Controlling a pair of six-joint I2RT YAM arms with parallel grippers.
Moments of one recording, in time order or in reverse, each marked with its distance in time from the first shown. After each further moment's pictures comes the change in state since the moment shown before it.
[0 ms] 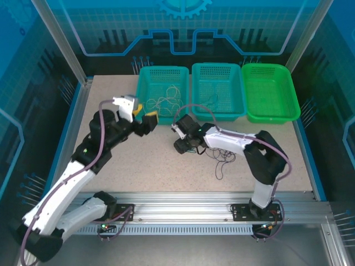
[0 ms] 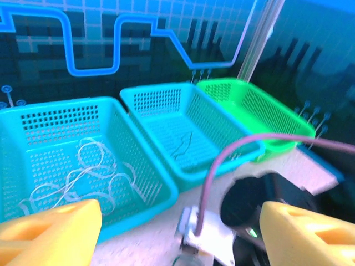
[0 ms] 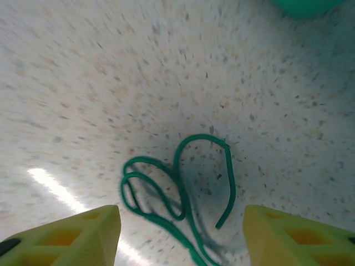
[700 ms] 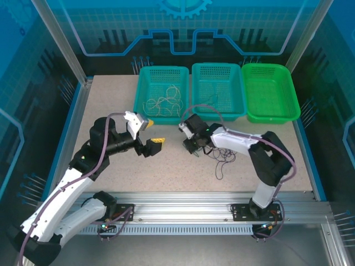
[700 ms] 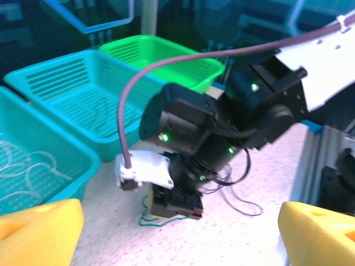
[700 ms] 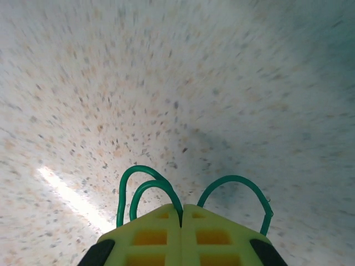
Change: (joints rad) left arm 0.000 -0.032 -0.056 -0.052 0.427 0.168; right arm -0.094 -0.148 -0.121 0.056 -0.087 -0.006
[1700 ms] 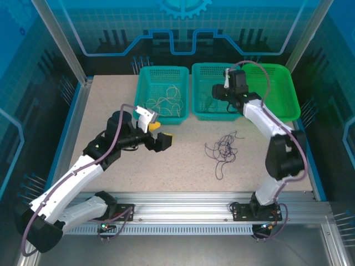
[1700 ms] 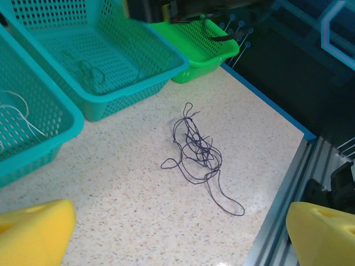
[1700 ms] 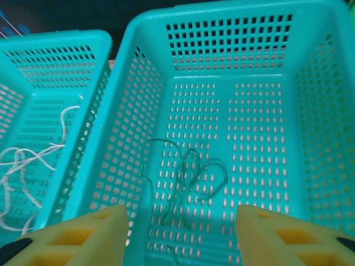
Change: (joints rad) left arm -0.079 0.194 0.045 0.000 -0.129 -0.247; right arm -0.449 -0.036 0.265 0.124 0.020 0.203
